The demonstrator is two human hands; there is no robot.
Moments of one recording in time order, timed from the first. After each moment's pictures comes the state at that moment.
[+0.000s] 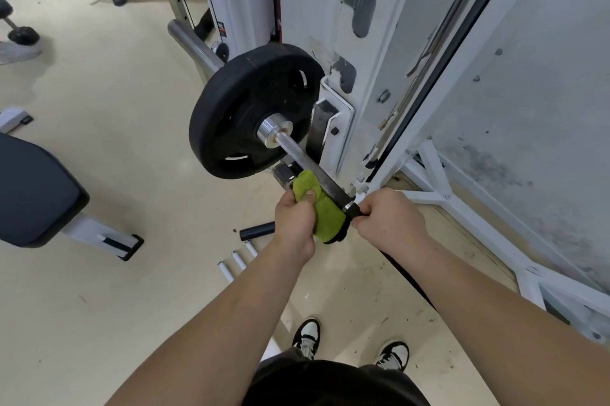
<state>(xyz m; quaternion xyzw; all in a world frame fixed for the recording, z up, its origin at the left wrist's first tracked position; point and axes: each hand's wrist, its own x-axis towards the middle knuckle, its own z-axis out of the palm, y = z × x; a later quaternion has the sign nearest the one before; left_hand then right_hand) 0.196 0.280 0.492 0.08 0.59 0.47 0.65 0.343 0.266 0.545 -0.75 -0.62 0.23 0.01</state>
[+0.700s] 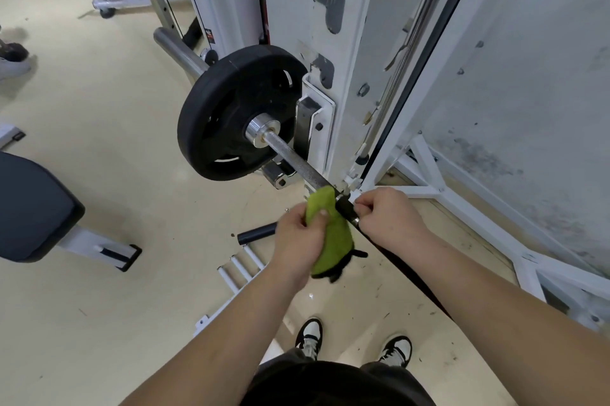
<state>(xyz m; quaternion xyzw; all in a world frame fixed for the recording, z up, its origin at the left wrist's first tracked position) 0.203 0.221 0.521 0.35 0.65 0.37 0.57 0.362 0.250 0.540 -0.73 -0.61 0.28 0.09</state>
